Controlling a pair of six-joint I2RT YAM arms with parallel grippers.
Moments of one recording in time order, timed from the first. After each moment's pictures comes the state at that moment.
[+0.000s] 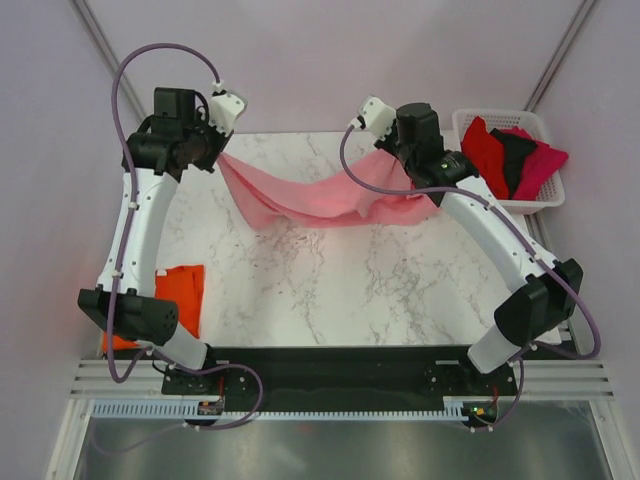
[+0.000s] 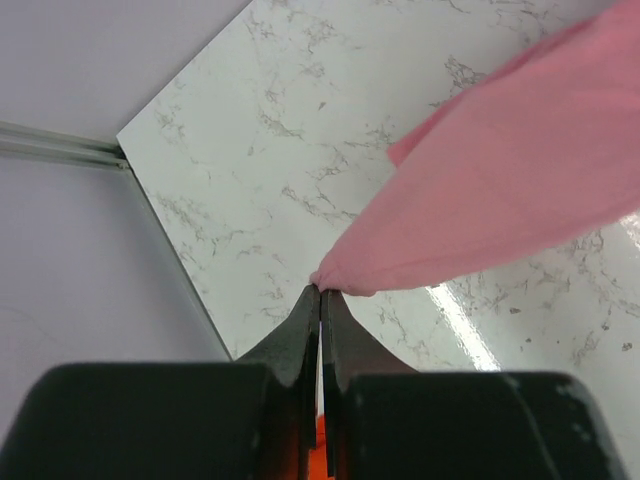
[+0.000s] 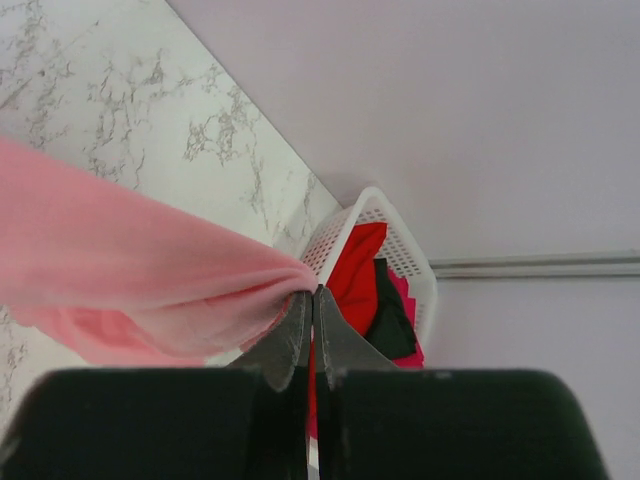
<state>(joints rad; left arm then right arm) -0.14 1.59 1.92 -1.01 0.06 0.55 0.48 1.62 1.67 -0.43 0.37 -0.75</state>
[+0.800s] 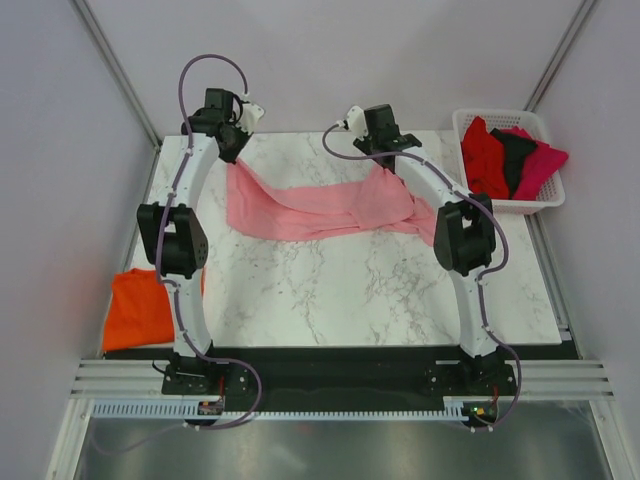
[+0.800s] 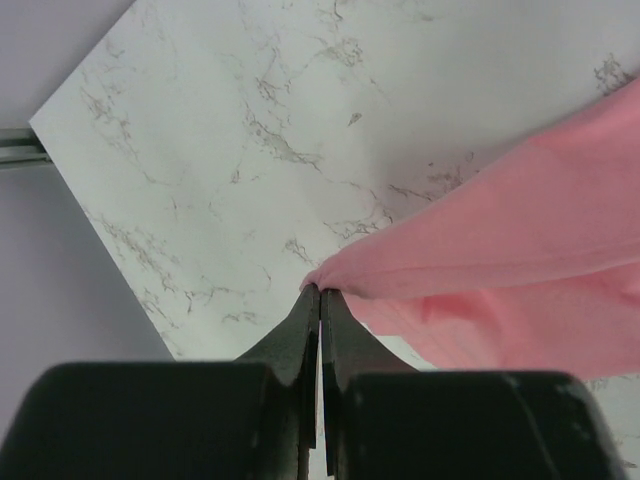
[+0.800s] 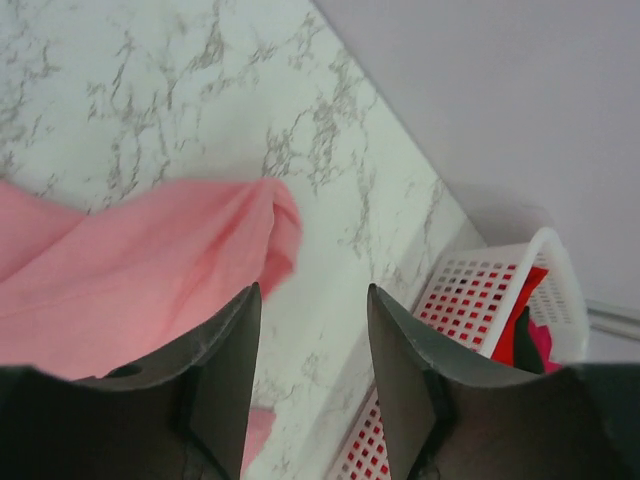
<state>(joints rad) -0.11 2.13 2.12 -0.85 -0.05 0.55 0.39 2.26 2.07 -0.43 0.34 -0.69</state>
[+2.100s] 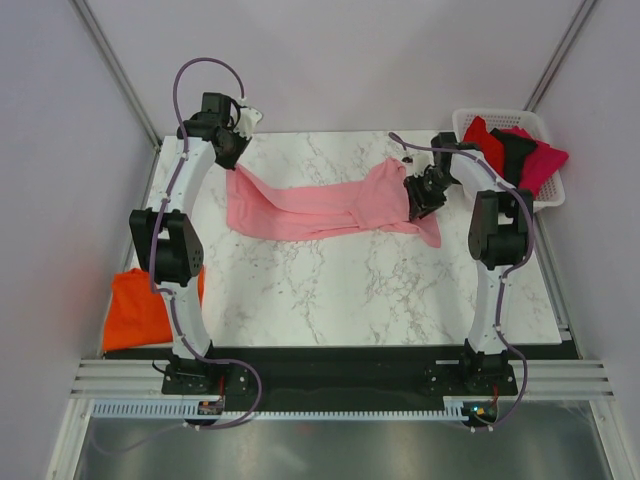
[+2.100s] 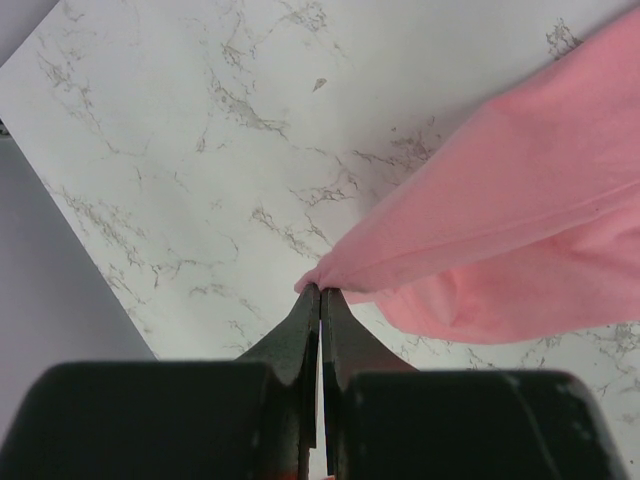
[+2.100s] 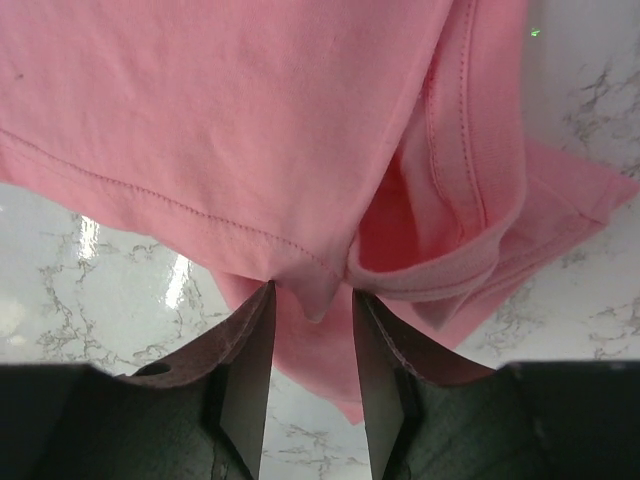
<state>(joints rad) -0.11 2.05 2.01 -0.87 -0.02 0.50 0.06 2.23 1.84 -0.98 -0.35 -0.31</state>
